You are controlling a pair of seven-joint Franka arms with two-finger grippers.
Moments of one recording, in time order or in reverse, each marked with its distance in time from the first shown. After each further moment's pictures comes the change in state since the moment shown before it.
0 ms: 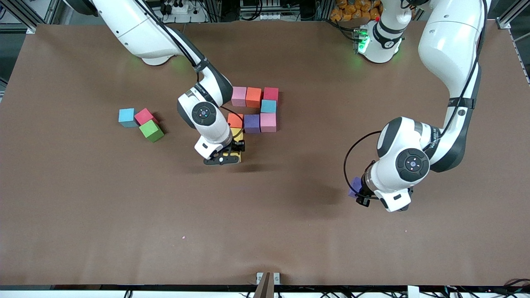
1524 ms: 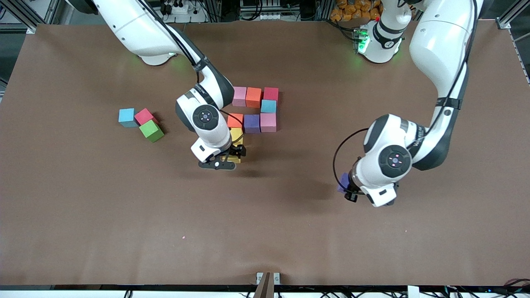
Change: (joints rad) left arm -0.055 0.005 -0.021 -0.010 -0.004 -0.001 -0.125; right arm 0.025 -0.027 -0.050 0.148 -0.010 -0.211 0.096
